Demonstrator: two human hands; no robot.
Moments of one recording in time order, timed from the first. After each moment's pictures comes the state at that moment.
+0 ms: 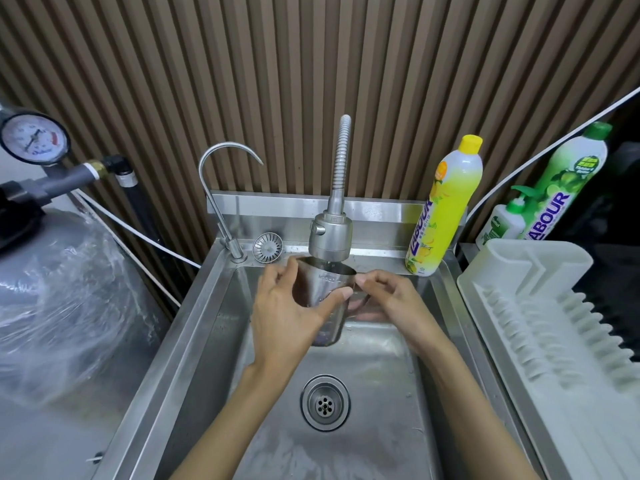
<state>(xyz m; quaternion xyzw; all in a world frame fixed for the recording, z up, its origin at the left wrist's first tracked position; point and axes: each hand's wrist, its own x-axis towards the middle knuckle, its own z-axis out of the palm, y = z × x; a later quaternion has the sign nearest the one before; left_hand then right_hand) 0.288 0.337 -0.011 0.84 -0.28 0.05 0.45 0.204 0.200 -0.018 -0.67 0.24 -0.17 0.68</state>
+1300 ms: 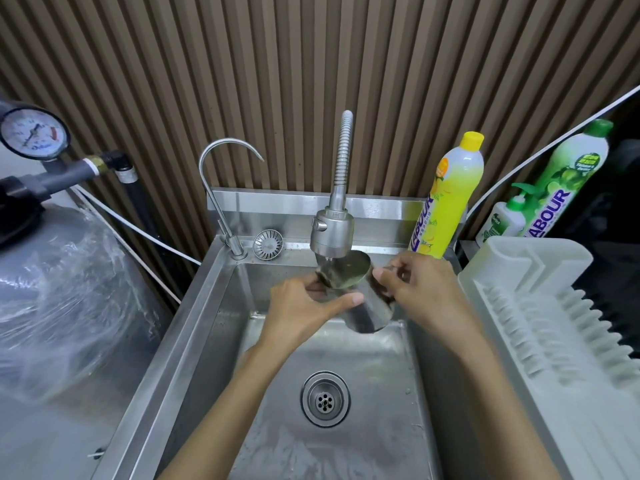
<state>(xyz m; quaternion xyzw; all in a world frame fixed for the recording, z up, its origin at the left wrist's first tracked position) 0.295 0.330 -0.004 0.79 -0.29 -0.20 0.50 0.186 0.208 0.039 -0.88 0.34 -0.18 0.29</state>
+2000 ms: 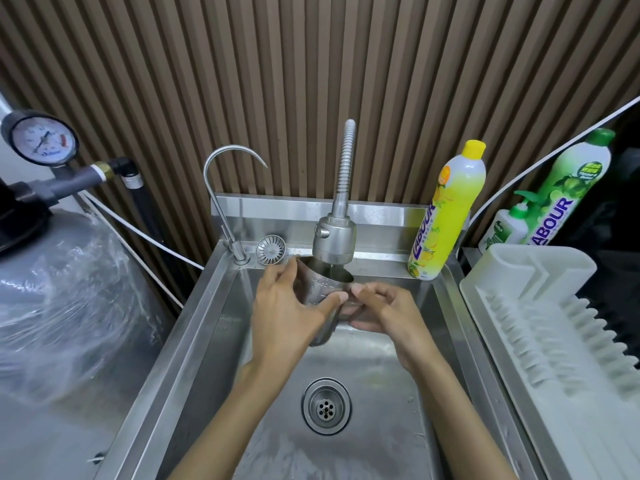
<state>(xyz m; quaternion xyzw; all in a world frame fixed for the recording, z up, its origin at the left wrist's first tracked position) 0.293 0.338 0.001 0.87 -0.27 0.01 0.42 0.203 0.219 -0.016 -0.64 0.29 -0.19 0.68</state>
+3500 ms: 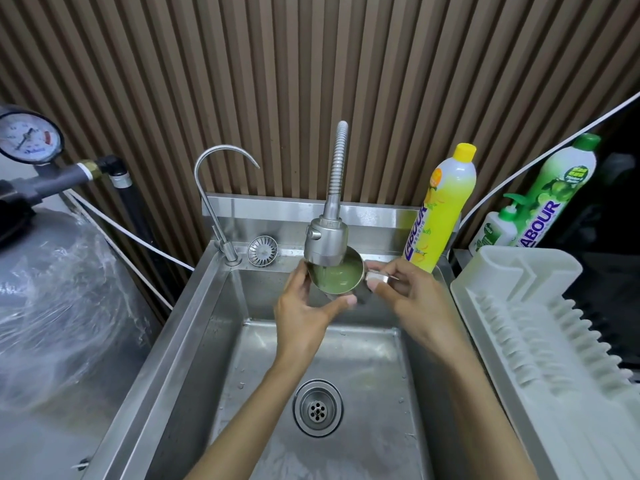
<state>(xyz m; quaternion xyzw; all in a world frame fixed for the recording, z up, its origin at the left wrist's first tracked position) 0.287 0.309 -0.029 0.69 -0.25 -0.12 0.67 0.186 0.201 0.015 -0.78 0.27 -0.26 0.49</state>
